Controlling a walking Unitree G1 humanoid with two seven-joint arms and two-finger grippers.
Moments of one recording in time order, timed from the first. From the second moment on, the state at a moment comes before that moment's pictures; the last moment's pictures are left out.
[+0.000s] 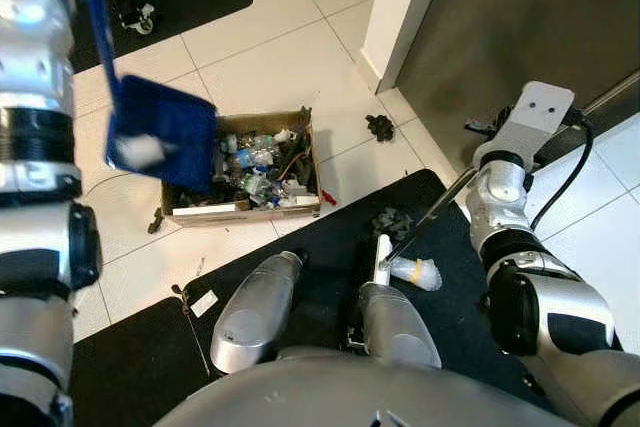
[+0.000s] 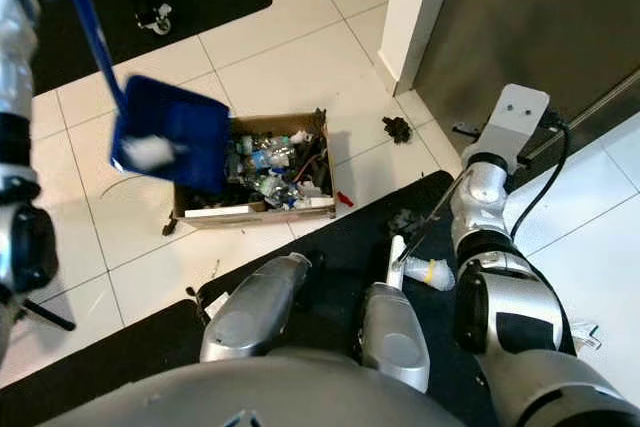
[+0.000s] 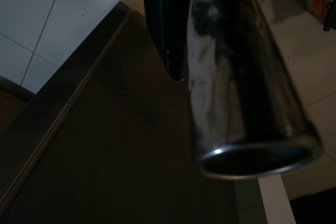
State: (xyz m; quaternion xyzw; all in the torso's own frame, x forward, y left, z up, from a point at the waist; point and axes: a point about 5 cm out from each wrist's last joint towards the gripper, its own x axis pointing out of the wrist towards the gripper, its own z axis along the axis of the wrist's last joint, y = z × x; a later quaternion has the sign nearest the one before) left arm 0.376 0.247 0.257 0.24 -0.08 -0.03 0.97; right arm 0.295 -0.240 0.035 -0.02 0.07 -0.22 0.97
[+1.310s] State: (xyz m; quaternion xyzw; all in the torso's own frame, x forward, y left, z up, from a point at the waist) left arm 0.397 0.242 0.245 0.27 -0.03 -0.09 0.96; right arm 0.293 -0.238 0.034 -0.01 0.07 -0.23 0.97
